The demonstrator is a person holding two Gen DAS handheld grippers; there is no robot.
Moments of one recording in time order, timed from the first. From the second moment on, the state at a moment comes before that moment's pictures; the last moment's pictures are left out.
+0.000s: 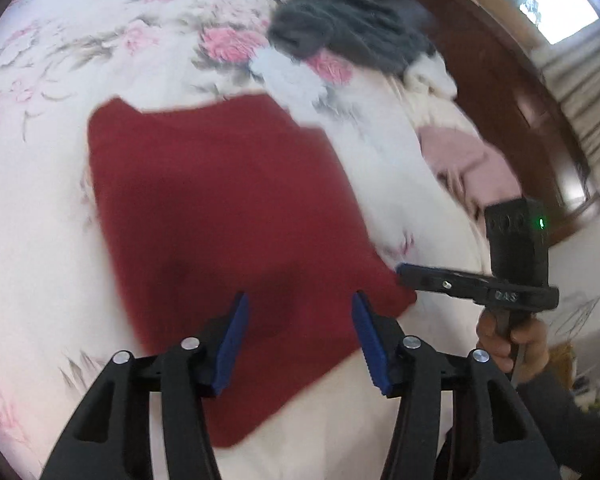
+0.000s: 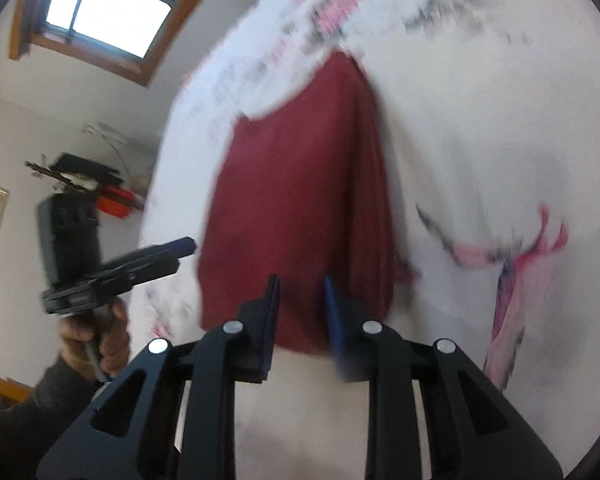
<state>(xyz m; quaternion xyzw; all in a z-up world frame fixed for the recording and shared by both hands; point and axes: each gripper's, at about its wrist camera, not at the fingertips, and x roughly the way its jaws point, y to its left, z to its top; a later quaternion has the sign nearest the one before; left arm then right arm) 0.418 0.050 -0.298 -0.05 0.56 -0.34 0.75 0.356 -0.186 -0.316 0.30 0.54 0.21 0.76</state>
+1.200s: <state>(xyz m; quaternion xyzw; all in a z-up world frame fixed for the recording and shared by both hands) 0.425 0.138 -0.410 -0.34 0.61 -0.32 0.64 0.528 -0.171 -0.371 0.36 0.61 0.27 0.65</state>
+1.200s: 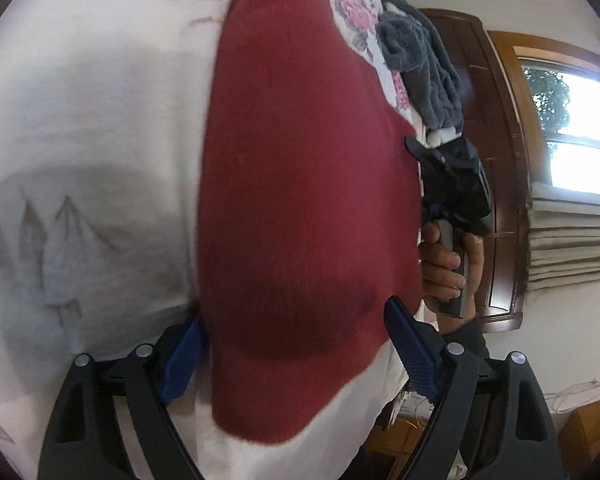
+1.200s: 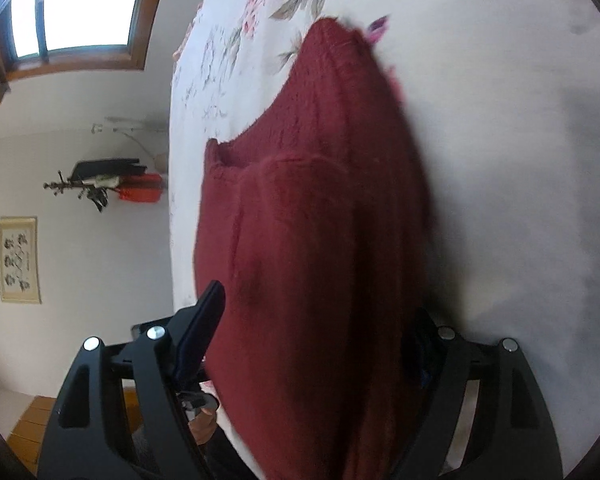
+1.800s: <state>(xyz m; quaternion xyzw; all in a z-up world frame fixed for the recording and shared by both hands) 0.438 0.121 -0.391 -0.29 0.66 -0.29 0.63 0.522 -0.174 -0.371 0.37 0.60 0.28 0.65</state>
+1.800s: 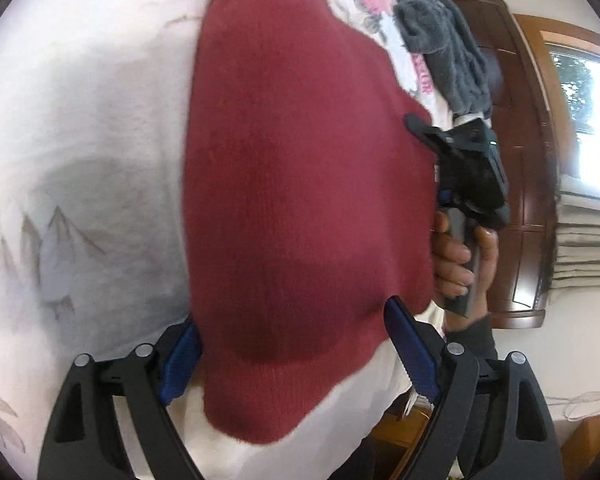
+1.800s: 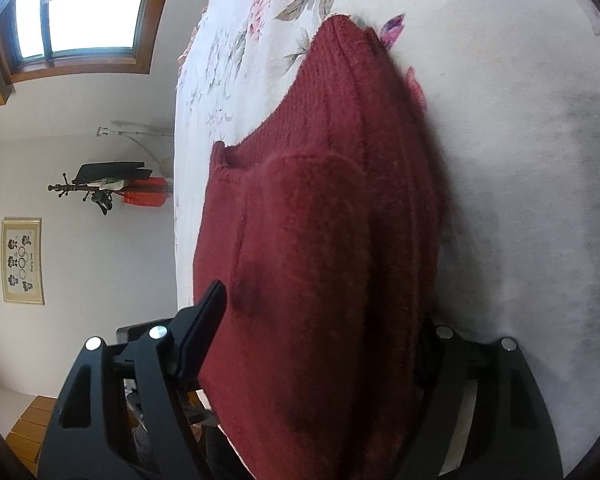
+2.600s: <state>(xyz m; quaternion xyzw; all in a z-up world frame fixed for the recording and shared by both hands) 0.441 0.129 -0.361 -0.25 0.68 -0.26 0.64 0.509 -0.155 -0.333 0.36 0.57 0.27 0.69</state>
